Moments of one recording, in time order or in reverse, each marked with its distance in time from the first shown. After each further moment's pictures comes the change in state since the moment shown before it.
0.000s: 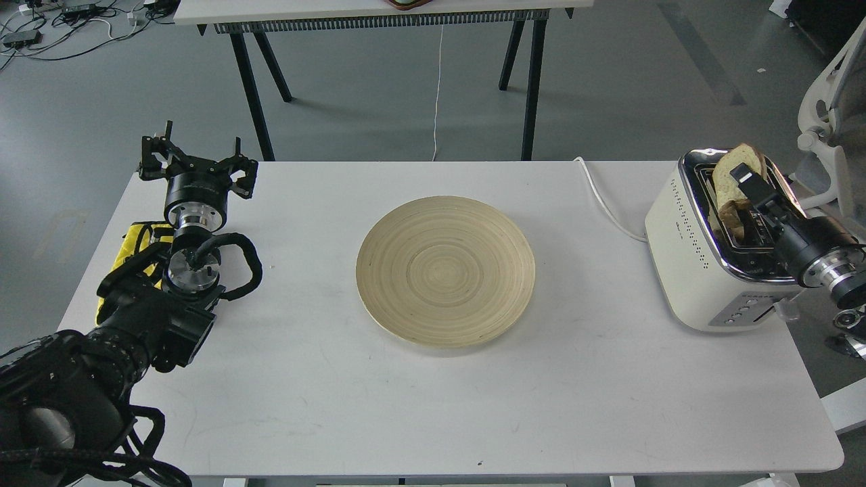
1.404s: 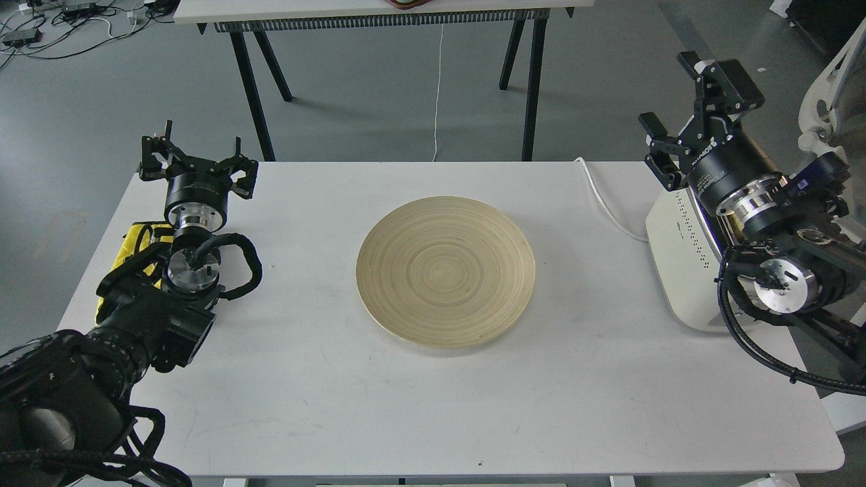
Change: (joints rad) left arm 0.000 0.000 0.000 0.000 0.000 0.000 0.000; right arm -0.052 0.202 0.432 0.273 0.541 0.379 0.001
